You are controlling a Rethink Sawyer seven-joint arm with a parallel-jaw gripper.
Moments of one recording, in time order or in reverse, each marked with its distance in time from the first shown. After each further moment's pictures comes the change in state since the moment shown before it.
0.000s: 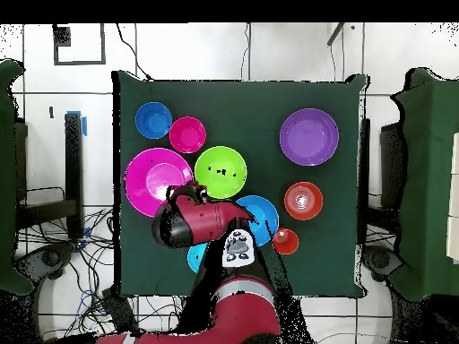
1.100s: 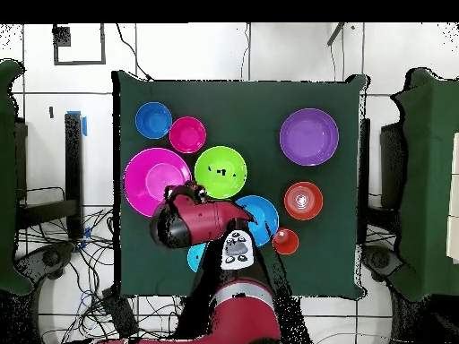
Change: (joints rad) arm 0.000 -0.021 0.008 0.007 0.000 0.021 0.000
